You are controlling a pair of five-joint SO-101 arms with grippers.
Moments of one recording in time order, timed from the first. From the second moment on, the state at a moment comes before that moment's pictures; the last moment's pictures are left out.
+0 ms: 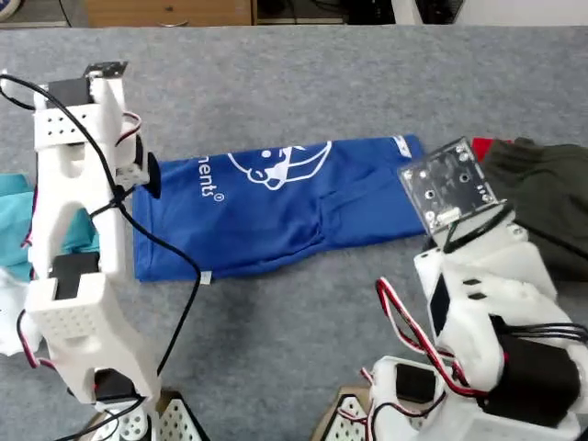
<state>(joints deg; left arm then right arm) -12.8 20.4 -25.2 100.0 -14.3 9.6 -55.8 6.9 101.3 30.4</state>
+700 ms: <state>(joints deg) -11.9 32.4 -25.2 94.6 -15.5 9.6 -61.1 10.8 101.4 30.4</state>
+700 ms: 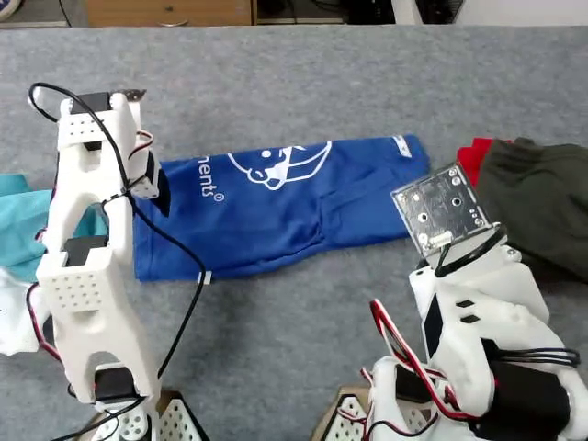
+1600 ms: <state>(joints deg) -12.4 39.8 -25.3 89.3 -19.0 15.2 -61.1 10.8 101.4 30.4</state>
